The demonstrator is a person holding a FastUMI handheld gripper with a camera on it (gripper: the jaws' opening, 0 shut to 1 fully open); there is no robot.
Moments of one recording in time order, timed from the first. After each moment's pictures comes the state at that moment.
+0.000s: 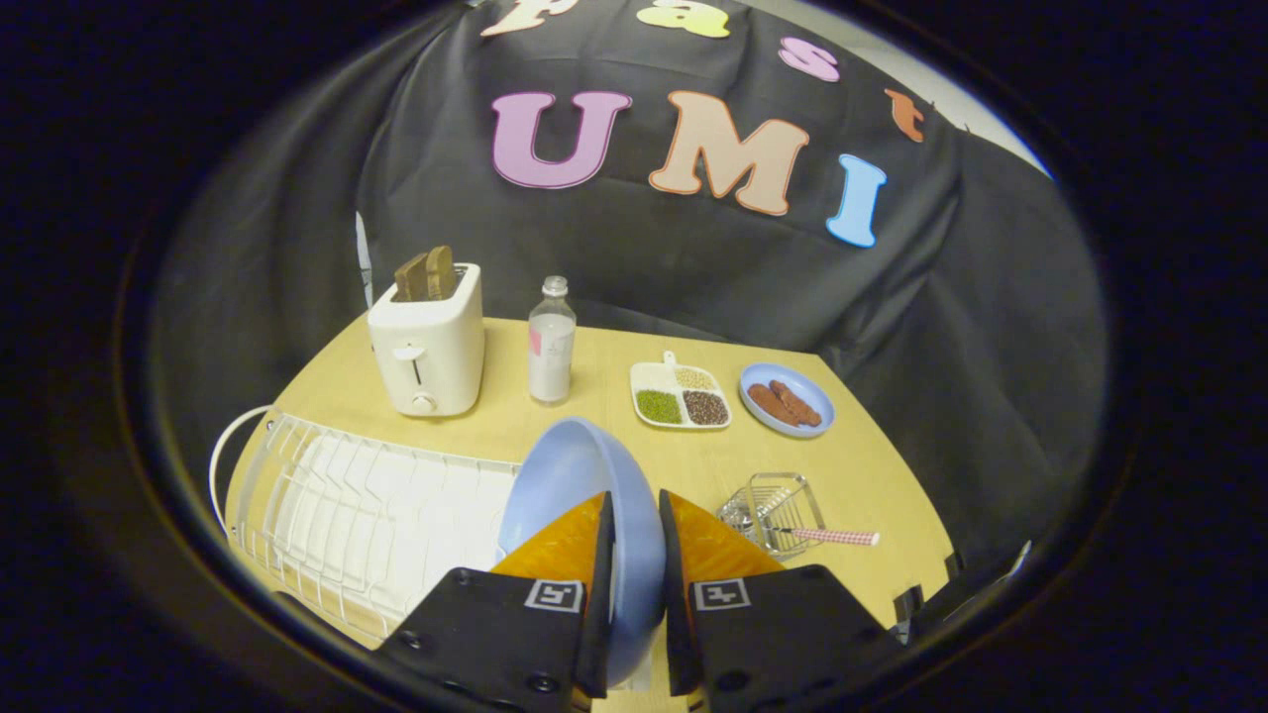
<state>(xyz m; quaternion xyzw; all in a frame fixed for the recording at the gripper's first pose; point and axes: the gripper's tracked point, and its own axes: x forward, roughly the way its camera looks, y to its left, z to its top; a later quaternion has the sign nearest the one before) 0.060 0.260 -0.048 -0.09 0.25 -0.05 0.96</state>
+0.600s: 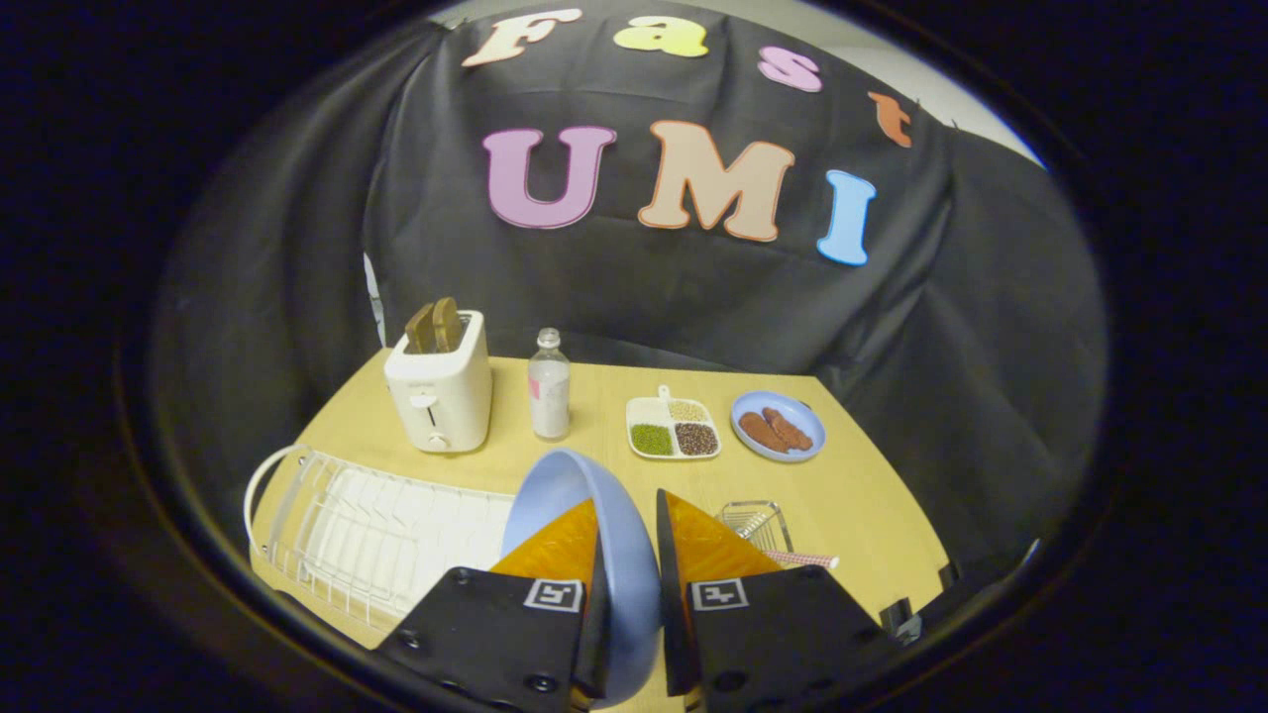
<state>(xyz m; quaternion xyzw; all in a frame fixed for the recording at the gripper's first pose) 0.044 0.222 0.012 -0.01 0.22 -0.02 0.98</state>
